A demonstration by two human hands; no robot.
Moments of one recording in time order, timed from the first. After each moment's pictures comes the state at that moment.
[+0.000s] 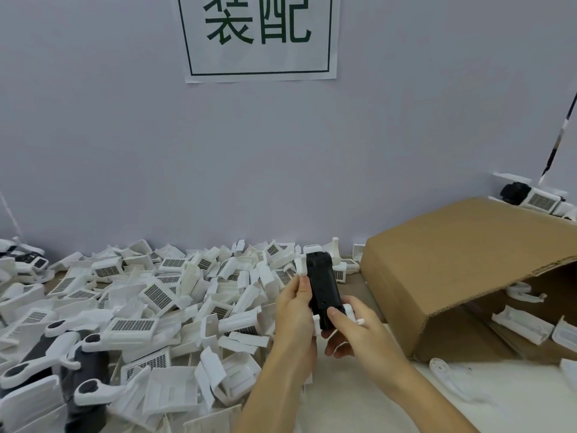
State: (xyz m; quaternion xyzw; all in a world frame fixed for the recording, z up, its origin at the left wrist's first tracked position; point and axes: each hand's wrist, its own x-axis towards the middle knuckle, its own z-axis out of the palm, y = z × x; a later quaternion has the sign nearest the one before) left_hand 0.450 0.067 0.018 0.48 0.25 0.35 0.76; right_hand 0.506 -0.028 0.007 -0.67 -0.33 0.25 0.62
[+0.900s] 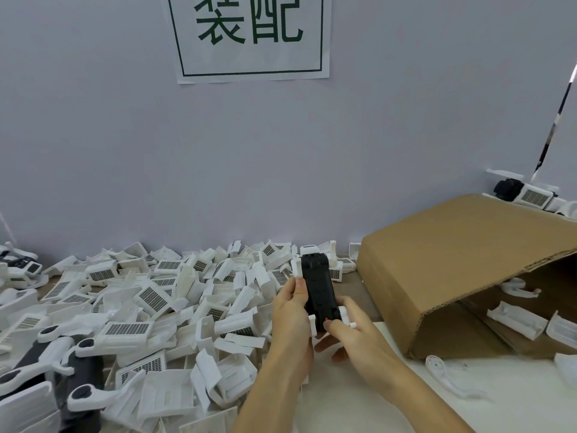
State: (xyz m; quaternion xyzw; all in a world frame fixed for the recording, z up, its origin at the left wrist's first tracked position) left_hand 0.451 0.069 0.012 0.48 0.24 0.35 0.76; right_hand 0.508 -0.027 -0.001 -0.69 -0.35 0.26 0.58
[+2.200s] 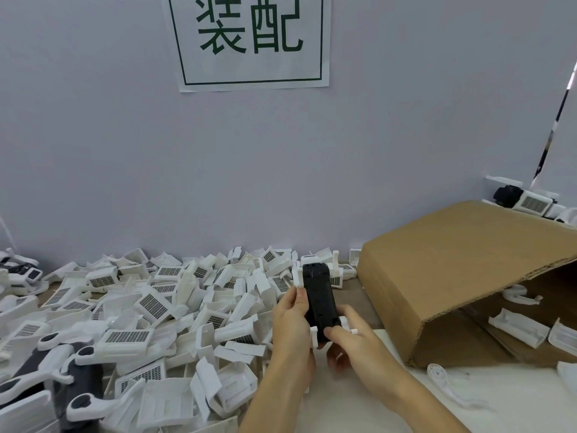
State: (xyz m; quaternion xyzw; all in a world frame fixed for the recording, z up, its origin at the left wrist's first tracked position) left_hand 0.454 0.070 0.008 0.48 0.25 0.35 0.76; right_hand 0.511 -0.029 -0.001 -0.67 -0.34 0.29 0.59
